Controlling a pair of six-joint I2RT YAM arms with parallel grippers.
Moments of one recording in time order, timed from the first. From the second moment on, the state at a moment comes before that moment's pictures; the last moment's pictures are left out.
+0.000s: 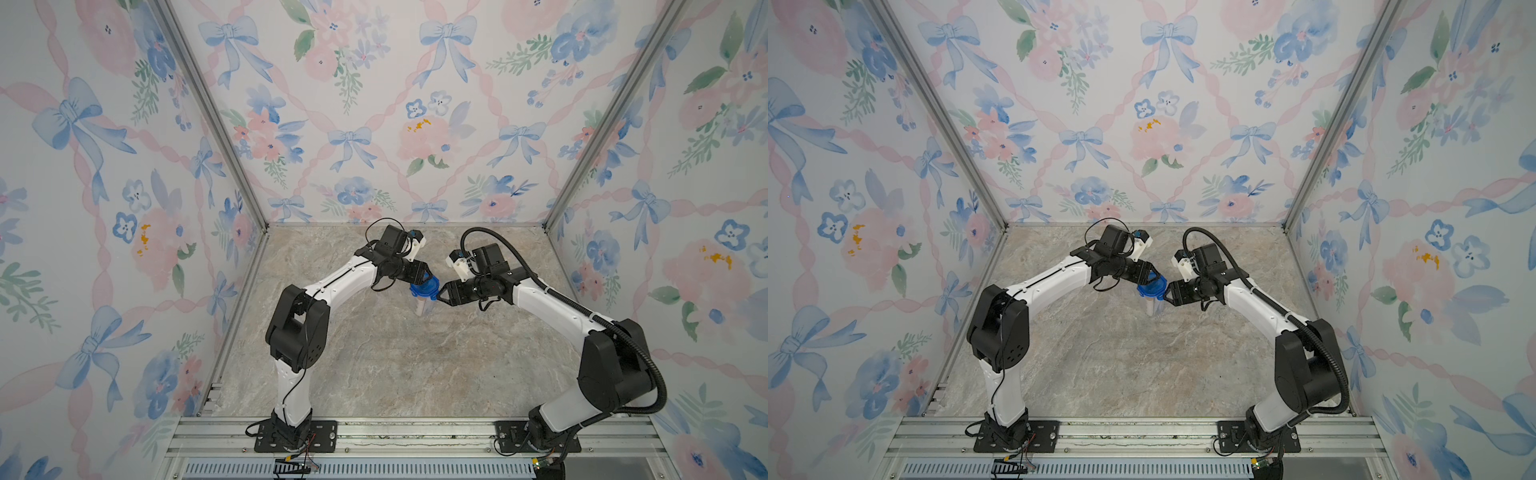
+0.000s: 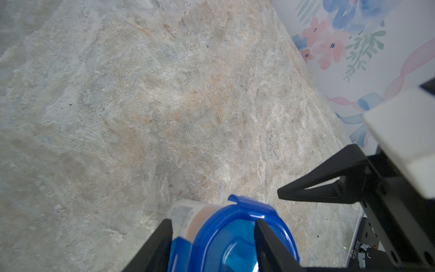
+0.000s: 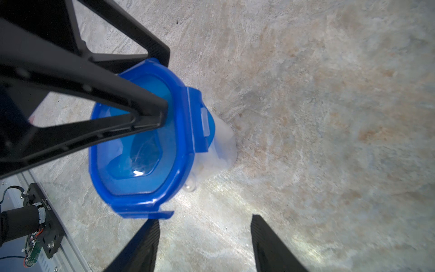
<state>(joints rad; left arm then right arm) -0.57 1.93 1.56 -0.44 0.41 -0.20 0.38 1.58 1.15 -0.54 -0.42 0.10</state>
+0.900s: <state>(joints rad) -0.57 1.88 1.49 -0.42 0.38 -0.27 0.33 1.62 1.14 -0.45 -0.45 0.18</state>
